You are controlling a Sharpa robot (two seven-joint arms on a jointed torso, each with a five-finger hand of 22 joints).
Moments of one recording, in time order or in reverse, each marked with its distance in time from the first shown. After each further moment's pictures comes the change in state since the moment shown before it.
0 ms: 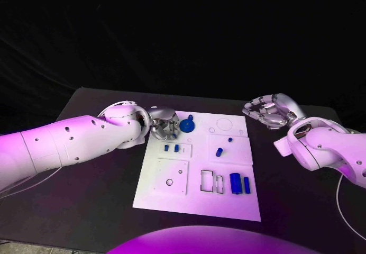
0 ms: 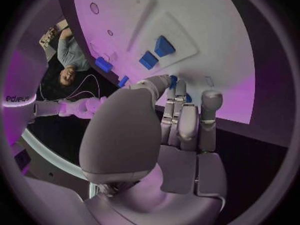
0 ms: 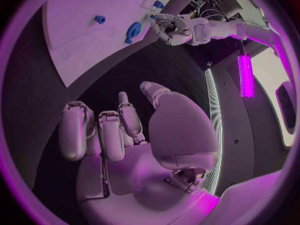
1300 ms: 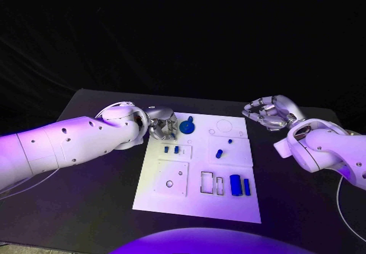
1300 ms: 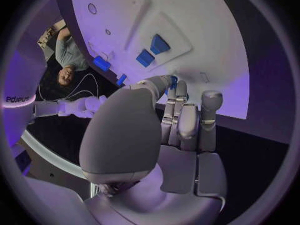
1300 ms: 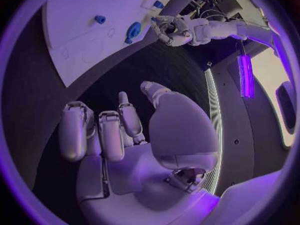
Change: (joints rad) left arm 0.003 -0.016 0.003 0.010 -0.005 -0.021 -0.007; left_hand 0.000 0.000 0.008 0.003 0.001 -0.011 0.011 0.007 -0.007 -0.023 0.009 0.004 -0.011 -0.002 0.002 -0.006 -0.035 0.000 0.000 0.000 0.001 -0.007; right arm 0.000 0.000 0.000 0.000 0.000 0.000 0.001; right_hand -0.004 -0.004 0.000 0.000 0.000 0.000 0.000 0.000 0.000 0.000 0.000 0.000 0.000 0.000 0.000 0.000 0.000 0.000 0.000 0.000 0.004 0.000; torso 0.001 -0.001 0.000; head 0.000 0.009
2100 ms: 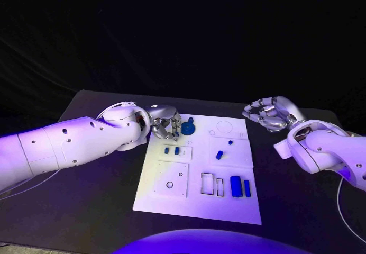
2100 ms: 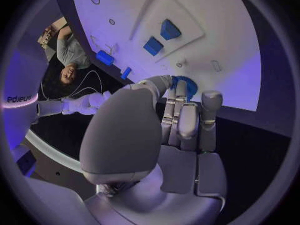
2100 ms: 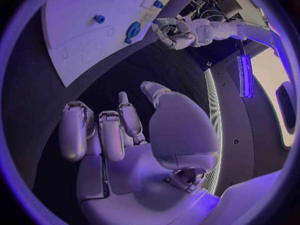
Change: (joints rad) left arm 0.003 -0.003 0.007 0.025 0.001 -0.042 0.017; left_hand 0.005 0.005 0.003 -0.003 0.003 0.000 0.000 0.004 0.000 -0.003 -0.004 0.009 0.000 0.000 0.000 0.000 0.005 0.000 0.004 0.004 0.000 0.006; right arm 0.001 0.002 0.000 -0.002 0.000 0.000 0.000; right_hand 0.000 0.000 0.000 0.000 0.000 0.000 0.000 0.000 0.000 0.000 0.000 0.000 0.000 0.000 0.000 0.000 0.000 0.000 0.000 0.000 0.000 0.000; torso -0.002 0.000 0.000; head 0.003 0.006
